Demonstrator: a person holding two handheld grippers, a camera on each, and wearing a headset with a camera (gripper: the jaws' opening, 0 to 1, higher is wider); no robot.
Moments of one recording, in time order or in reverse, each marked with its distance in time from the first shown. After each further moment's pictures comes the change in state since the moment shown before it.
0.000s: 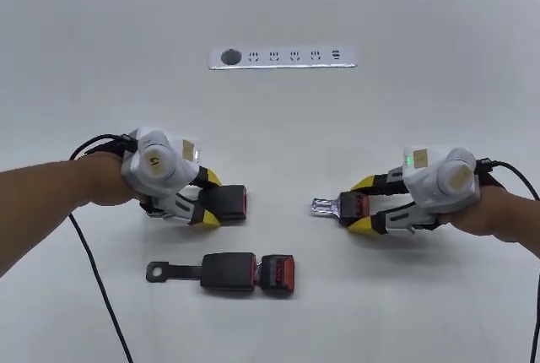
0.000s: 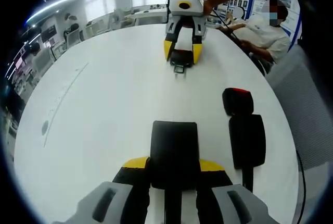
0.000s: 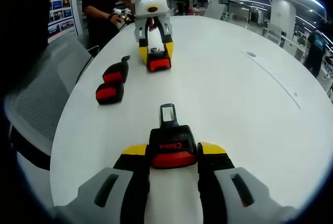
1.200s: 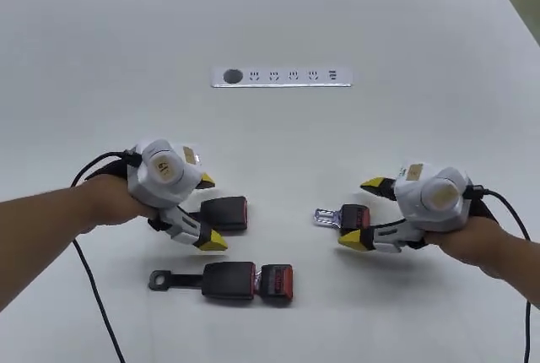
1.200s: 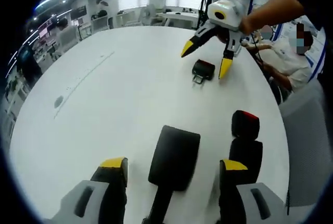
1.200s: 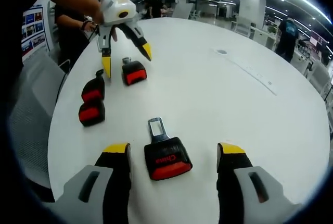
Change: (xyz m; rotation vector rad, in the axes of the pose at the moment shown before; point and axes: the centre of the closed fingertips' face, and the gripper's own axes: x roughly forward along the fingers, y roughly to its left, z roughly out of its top) left arm -0.014 0.007 0.010 -0.270 -0.063 0.140; right arm -0.015 -0.022 0.011 0.178 -0.044 -0.284
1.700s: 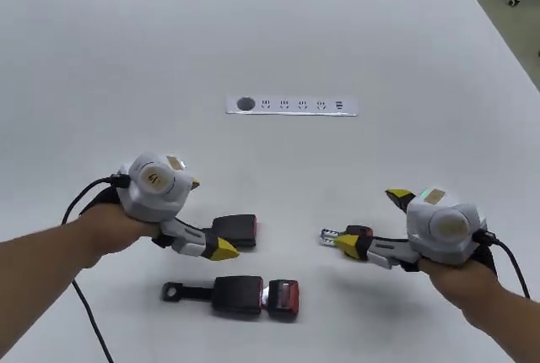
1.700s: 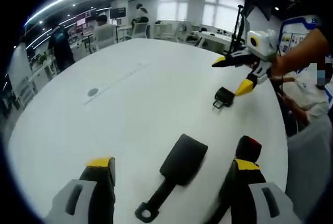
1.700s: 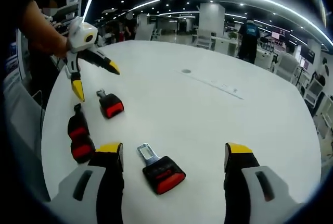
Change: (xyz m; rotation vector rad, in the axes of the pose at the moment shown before) left arm -0.043 0.011 0.008 -0.203 -0.160 0.202; right arm -0.032 -0.004 0.037 0.171 -0.161 -0.252
